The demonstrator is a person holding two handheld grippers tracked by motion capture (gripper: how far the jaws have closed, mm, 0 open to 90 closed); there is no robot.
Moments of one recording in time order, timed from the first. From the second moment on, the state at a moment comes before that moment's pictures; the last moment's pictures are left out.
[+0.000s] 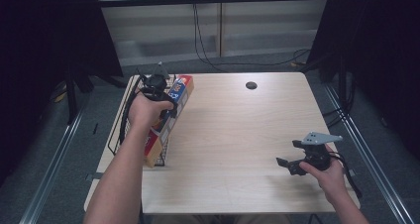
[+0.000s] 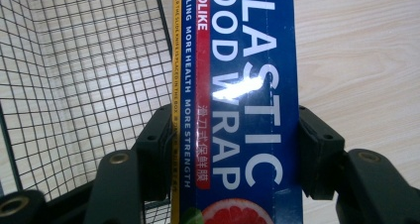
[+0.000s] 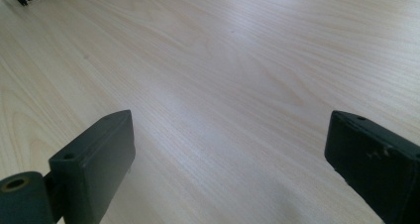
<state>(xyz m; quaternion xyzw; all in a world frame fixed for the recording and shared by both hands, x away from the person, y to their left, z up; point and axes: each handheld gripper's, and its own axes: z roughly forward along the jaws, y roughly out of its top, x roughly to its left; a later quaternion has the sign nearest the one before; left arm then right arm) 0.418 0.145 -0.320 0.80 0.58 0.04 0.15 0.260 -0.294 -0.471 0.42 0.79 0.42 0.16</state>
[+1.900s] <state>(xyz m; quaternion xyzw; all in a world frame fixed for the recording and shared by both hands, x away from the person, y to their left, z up) 0.412 0.201 -0.322 0.77 0.62 0.05 0.14 0.260 -0.291 -0.470 0.42 0.79 0.42 0.16</state>
